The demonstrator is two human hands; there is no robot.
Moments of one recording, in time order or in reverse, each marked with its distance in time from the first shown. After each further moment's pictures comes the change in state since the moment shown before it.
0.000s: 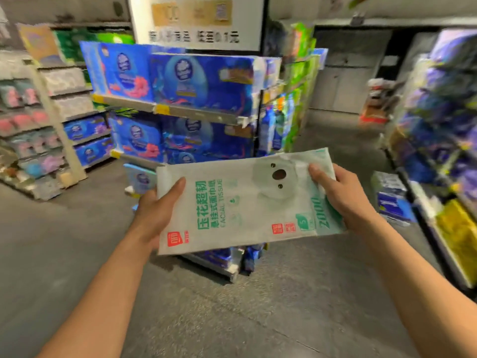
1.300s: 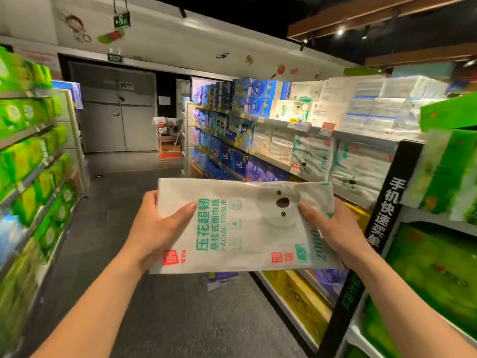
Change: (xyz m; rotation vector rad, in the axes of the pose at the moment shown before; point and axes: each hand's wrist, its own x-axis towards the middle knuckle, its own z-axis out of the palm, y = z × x) left_hand 0.448 -0.073 1.112 0.117 -0.912 0.277; right_hand 0.603 0.258 -0.676 -0.346 0.843 0.131
